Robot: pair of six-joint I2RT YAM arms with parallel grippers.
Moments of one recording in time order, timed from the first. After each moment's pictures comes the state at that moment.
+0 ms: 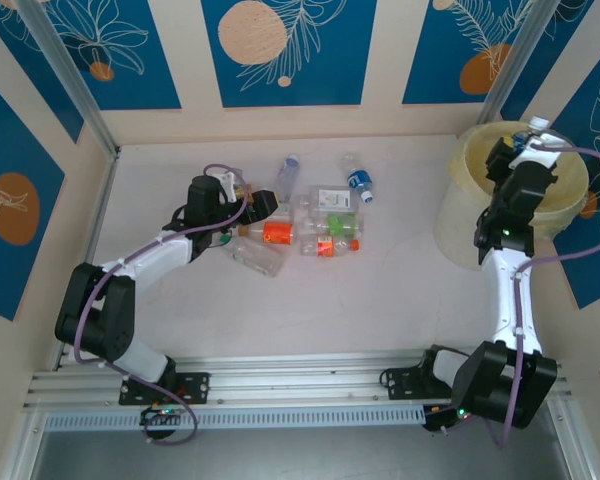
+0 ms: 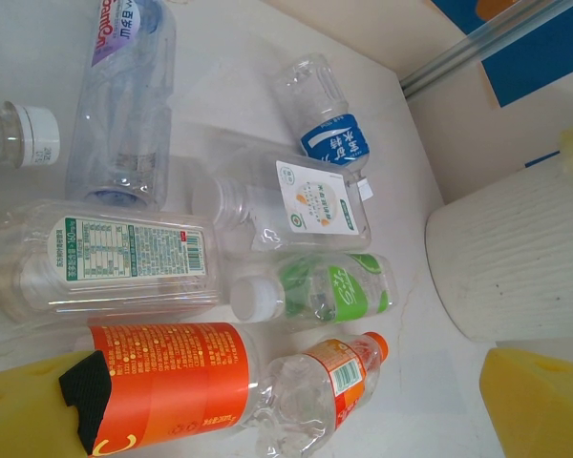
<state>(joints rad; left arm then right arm) -0.36 1.53 0.93 0.14 0.43 -0.66 -0.35 1.13 0.99 0.15 0.17 0.12</state>
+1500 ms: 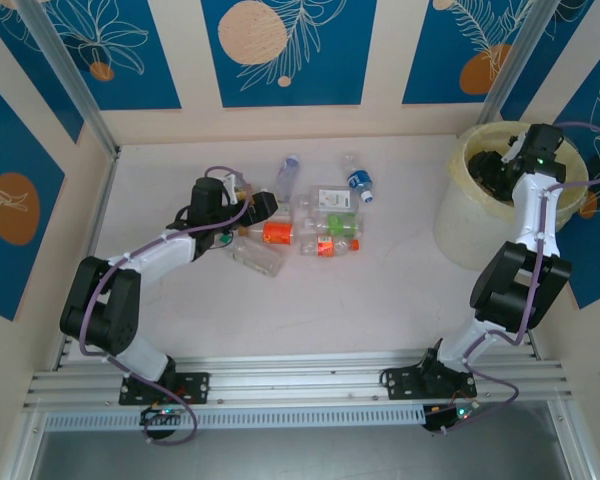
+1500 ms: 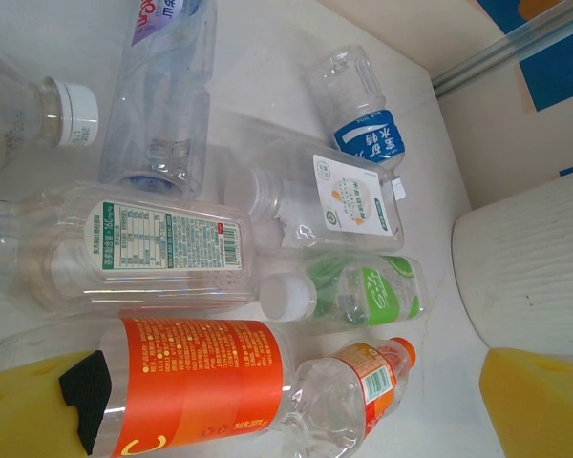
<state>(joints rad) -0.36 1.58 0.93 0.14 0.40 -0.67 -0.44 1.70 1.60 -0.79 -0.36 0.29</state>
